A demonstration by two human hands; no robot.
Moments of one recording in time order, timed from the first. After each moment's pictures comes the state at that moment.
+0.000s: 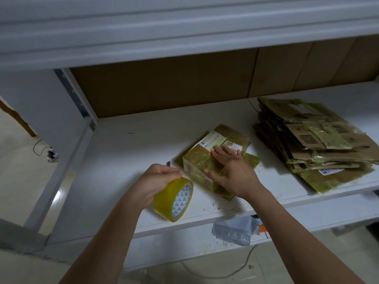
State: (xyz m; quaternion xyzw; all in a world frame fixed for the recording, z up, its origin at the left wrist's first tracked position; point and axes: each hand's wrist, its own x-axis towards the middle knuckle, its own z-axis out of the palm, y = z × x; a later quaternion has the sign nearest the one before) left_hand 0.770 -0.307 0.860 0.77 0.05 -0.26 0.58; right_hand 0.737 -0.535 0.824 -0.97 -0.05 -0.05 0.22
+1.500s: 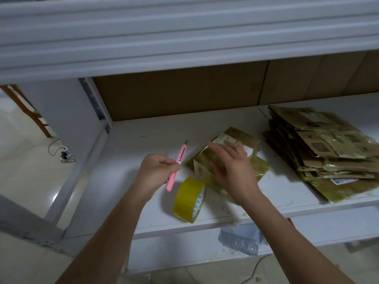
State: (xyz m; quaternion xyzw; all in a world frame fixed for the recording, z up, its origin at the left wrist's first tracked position) left_hand 0.767 -0.292 0.894 0.84 0.03 -0.08 0.54; right_hand 0.738 -0.500 0.839 -0.92 -0.10 -0.30 0.21
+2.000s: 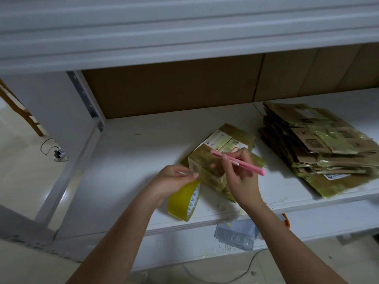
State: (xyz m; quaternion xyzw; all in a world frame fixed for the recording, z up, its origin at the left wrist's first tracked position) left_hand 0.758 -0.319 0.868 0.82 0.01 -0.25 0.52; right_hand 0.713 -0.498 0.833 -0.73 -0.02 -0.30 0.61
